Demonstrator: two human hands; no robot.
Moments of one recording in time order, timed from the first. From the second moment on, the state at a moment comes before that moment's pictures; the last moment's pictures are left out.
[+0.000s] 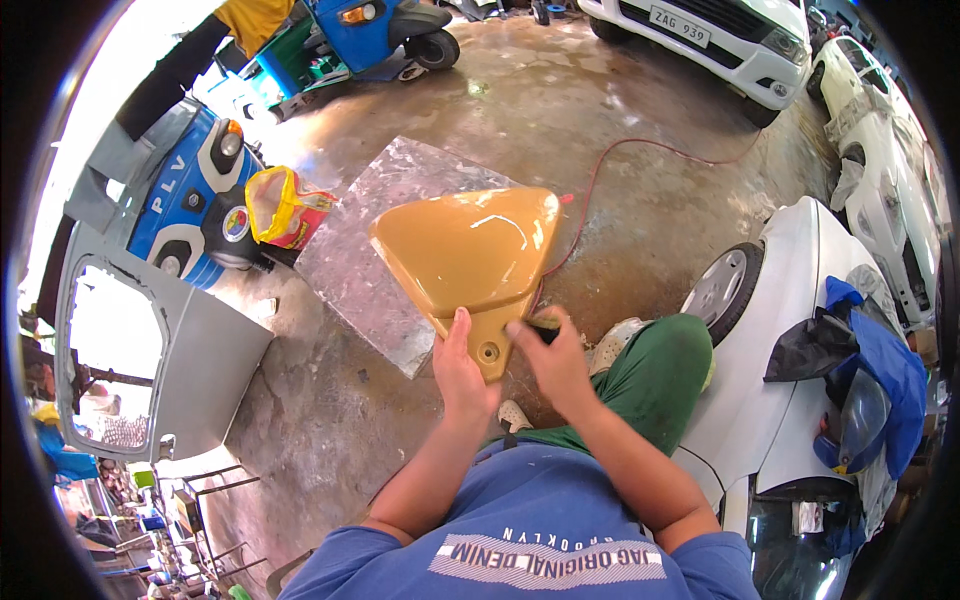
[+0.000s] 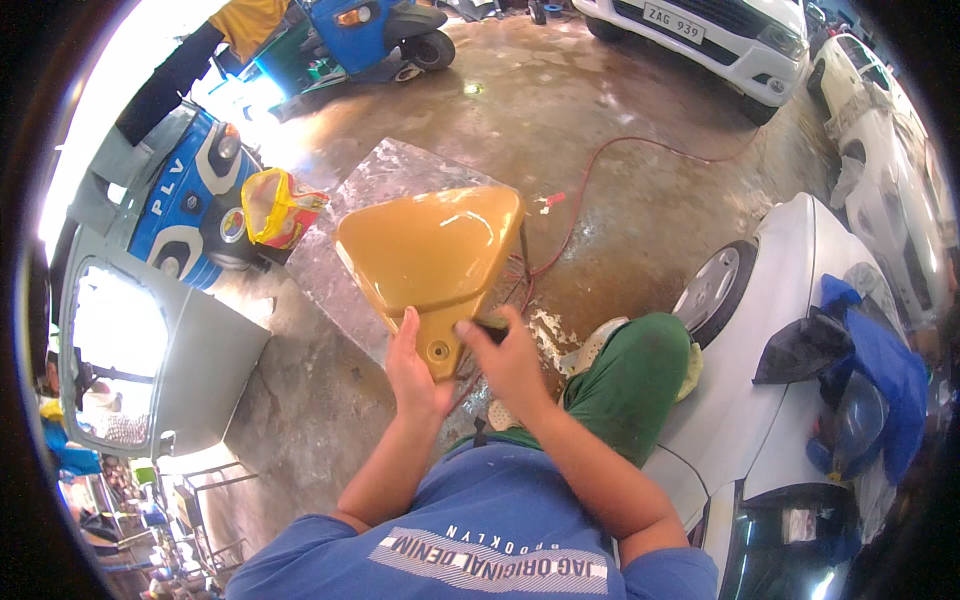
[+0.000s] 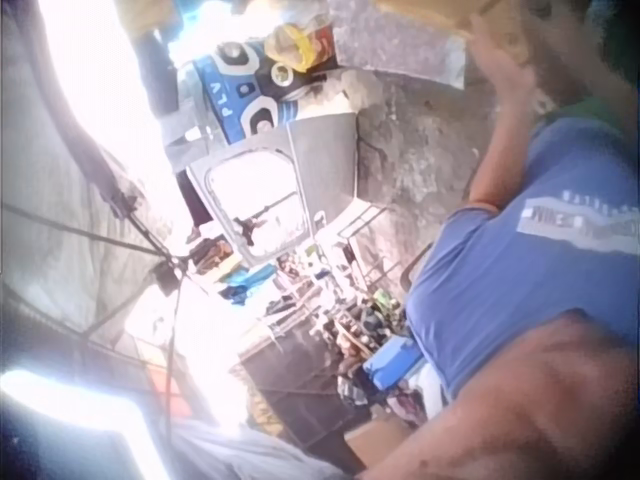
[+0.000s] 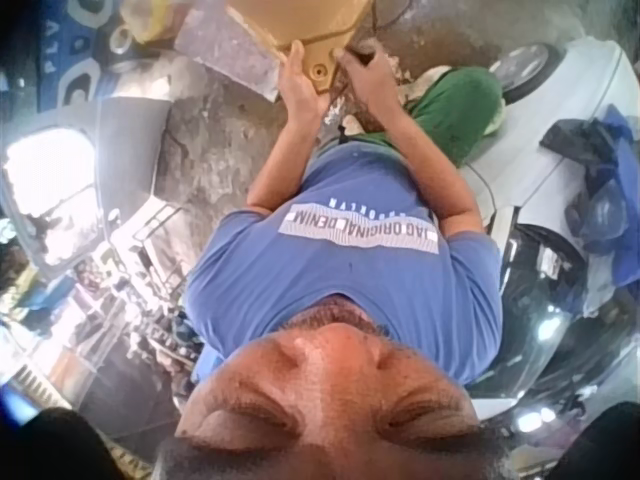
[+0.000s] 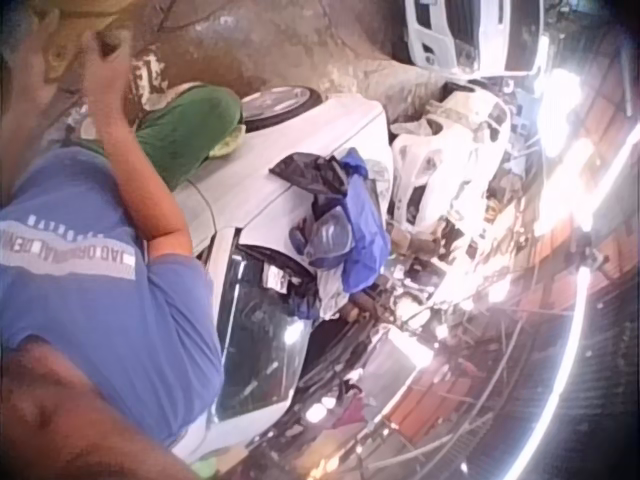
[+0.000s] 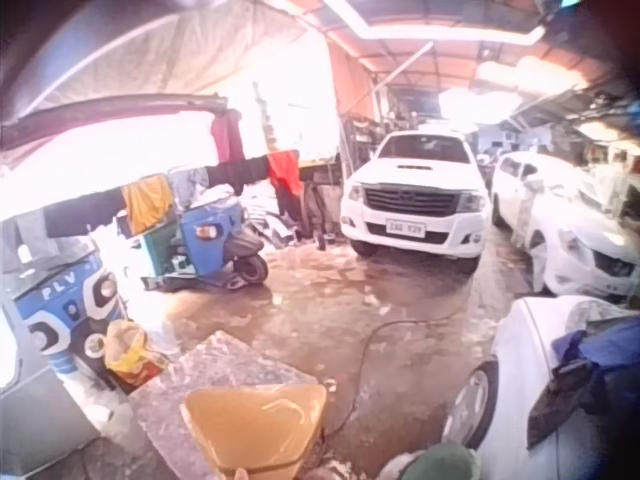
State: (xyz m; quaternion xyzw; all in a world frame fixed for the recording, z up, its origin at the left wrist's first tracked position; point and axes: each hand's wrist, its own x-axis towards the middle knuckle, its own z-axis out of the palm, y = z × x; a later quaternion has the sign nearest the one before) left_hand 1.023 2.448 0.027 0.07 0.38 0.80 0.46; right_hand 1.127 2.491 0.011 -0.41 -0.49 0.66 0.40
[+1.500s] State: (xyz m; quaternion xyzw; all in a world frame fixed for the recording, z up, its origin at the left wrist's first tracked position) left_hand 1.003 2.439 0.007 0.10 0.41 0.68 0.60; right_hand 1.162 2.492 0.012 -0.45 -0.69 0.45 0.35
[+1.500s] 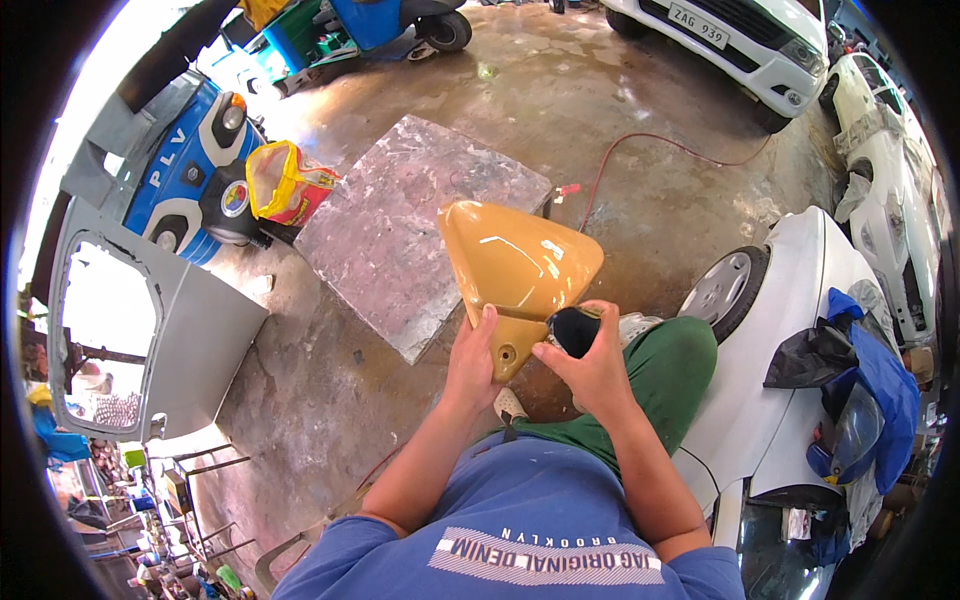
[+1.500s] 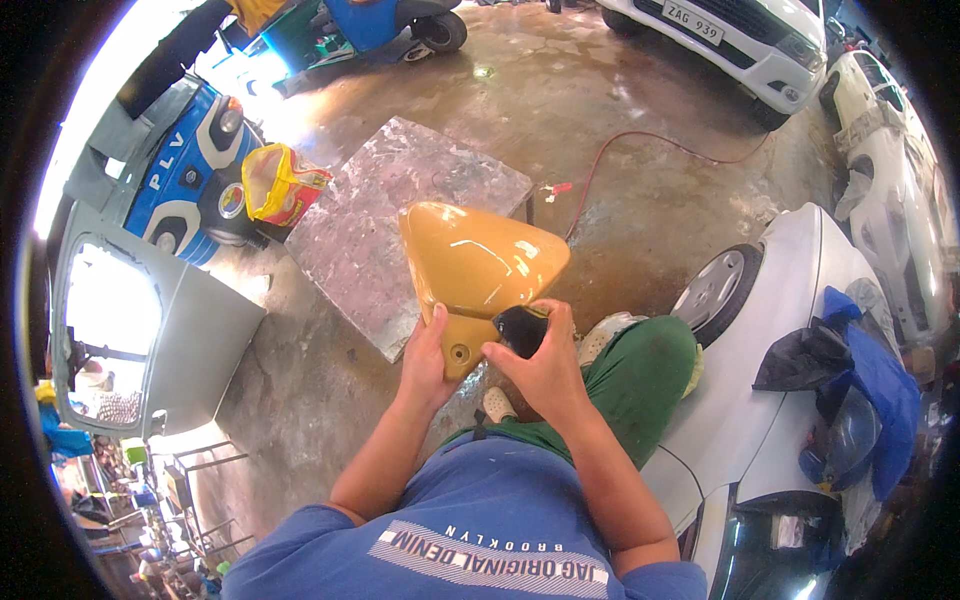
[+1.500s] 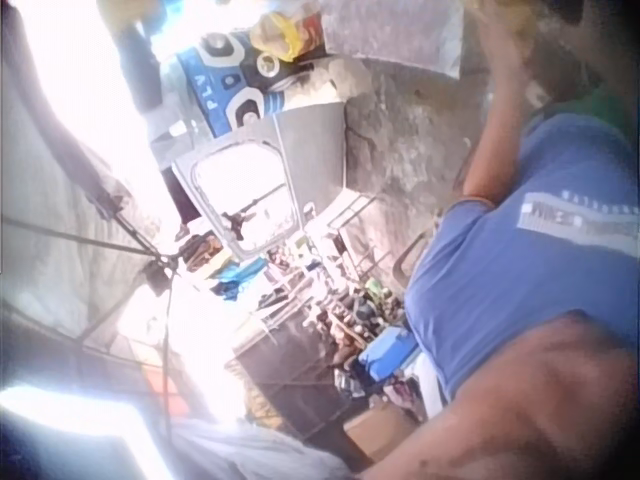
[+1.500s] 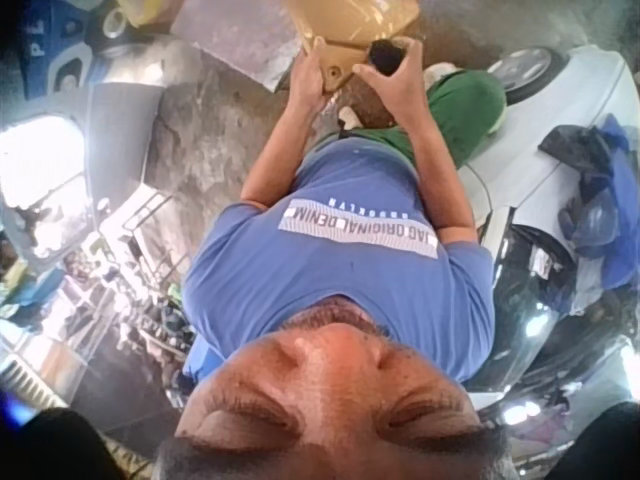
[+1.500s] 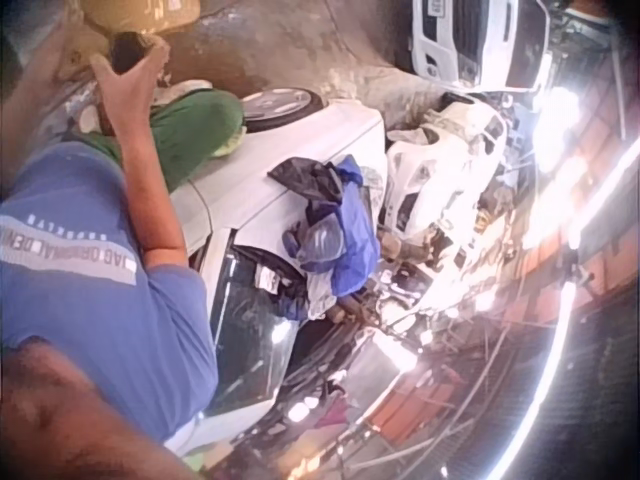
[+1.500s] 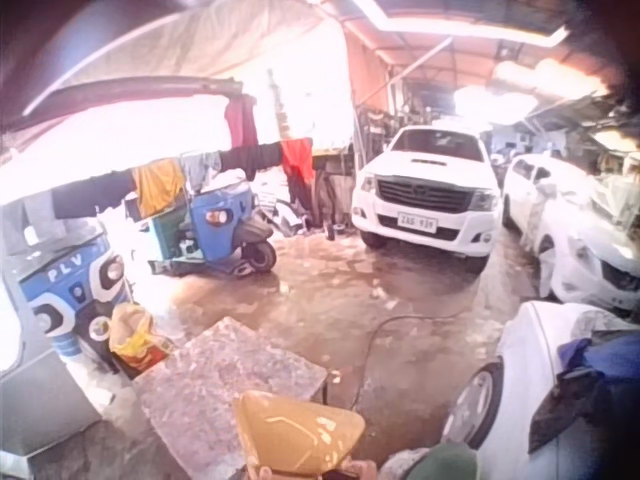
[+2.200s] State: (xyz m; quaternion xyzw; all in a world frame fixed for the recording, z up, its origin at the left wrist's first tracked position) left_hand 0.996 2.398 0.010 0.29 0.30 0.70 0.58; right_hand 1.162 2.529 0.058 -0.32 -0.52 0.74 0.28
